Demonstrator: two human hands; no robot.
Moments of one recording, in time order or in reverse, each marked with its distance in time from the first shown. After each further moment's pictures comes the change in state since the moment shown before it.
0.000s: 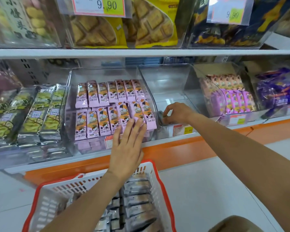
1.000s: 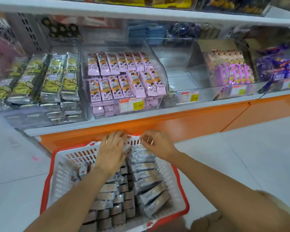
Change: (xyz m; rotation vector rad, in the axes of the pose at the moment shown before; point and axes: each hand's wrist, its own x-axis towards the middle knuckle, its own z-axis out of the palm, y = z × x) left_hand -0.130 -0.037 0.006 -0.210 -0.473 -0.079; right_hand -0.140 -0.062 0.178 0.316 0.113 -0.304
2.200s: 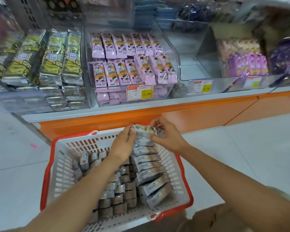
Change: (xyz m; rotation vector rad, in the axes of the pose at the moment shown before) left_hand 0.011 0.018 0.008 -1.068 -0.179 -0.425; right_hand -0.005 0.011 0.005 0.350 0.012 0.066
